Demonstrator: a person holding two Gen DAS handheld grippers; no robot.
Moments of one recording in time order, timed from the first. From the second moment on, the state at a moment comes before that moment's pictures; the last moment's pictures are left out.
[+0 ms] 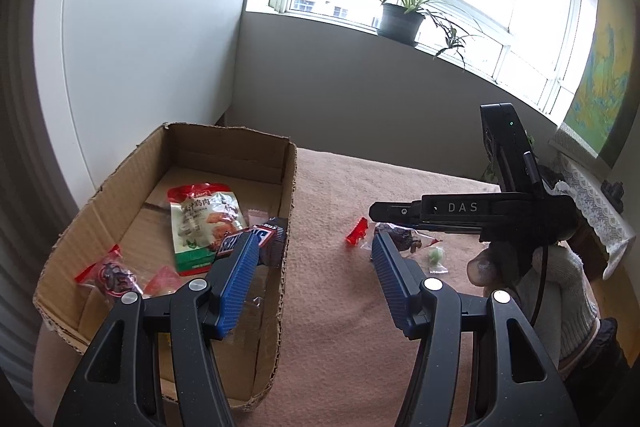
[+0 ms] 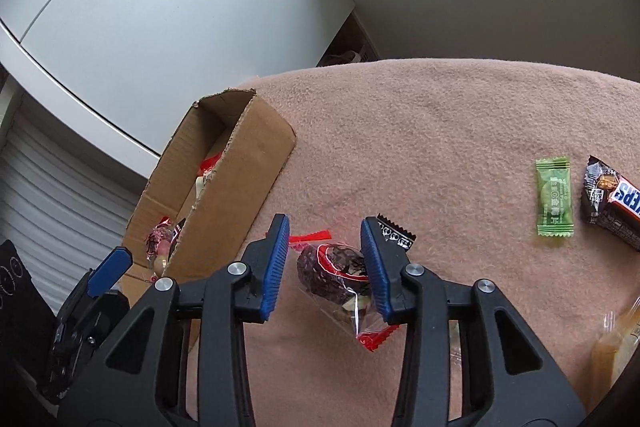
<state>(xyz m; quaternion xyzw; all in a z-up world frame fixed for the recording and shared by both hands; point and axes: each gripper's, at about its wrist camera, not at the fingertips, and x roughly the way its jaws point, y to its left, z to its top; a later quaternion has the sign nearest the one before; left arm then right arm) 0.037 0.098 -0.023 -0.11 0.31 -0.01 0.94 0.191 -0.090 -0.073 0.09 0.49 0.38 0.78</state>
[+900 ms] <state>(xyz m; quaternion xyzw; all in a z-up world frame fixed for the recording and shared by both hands) 0.033 0.076 -0.027 -0.10 0.32 -0.04 0.94 0.145 -0.149 -0.060 0.09 0.45 0.33 0.83</state>
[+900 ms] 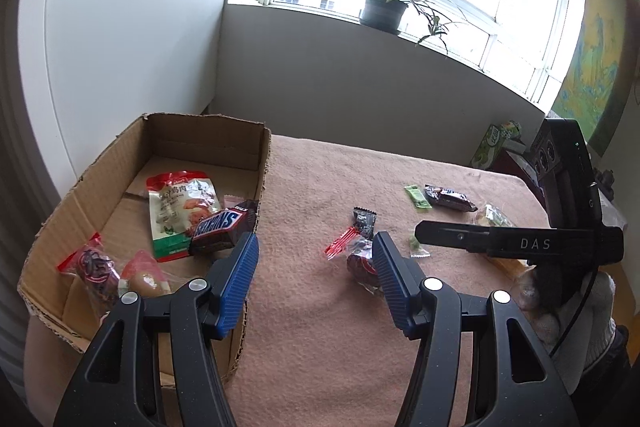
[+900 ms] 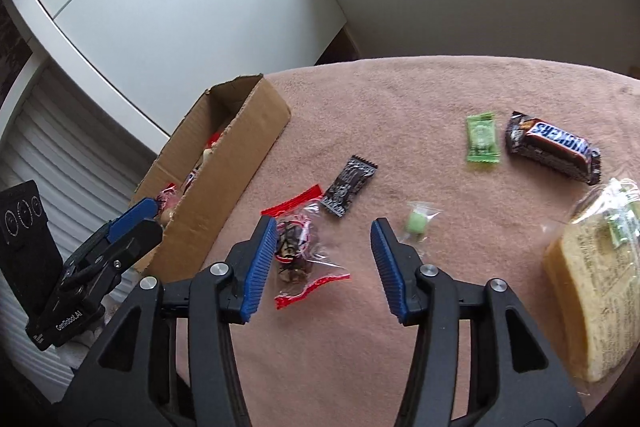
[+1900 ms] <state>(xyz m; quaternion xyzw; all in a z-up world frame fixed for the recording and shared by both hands) 0.094 0.012 -0.084 -0.06 0.42 0.00 0.91 0.161 -0.147 -0.090 -0.06 0.45 0.23 0.86</state>
